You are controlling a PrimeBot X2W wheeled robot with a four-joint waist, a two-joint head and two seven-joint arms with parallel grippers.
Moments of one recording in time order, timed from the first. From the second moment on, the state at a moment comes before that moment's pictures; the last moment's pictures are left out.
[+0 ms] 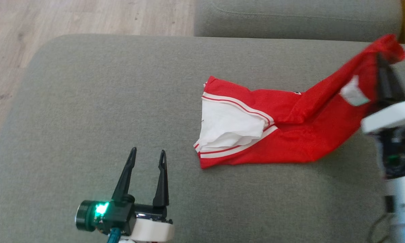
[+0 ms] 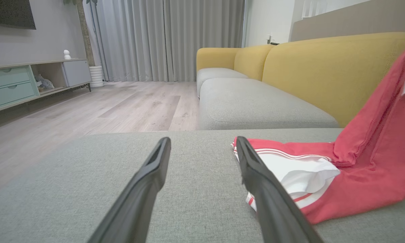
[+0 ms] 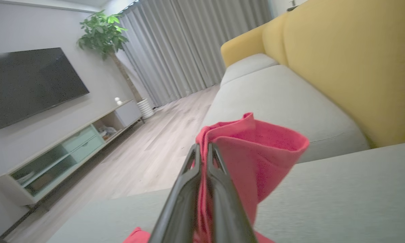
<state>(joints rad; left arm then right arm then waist) 0.00 0.07 -0.39 0.09 -0.15 0.20 -0.26 -0.37 -0.24 -0.04 0.24 0.61 0.13 0.10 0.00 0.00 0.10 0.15</state>
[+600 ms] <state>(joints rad) -0.03 0.06 -0.42 0.13 -0.14 0.16 -0.26 -0.45 -0.07 0.32 0.51 0.53 0.13 0.03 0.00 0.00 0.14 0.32</state>
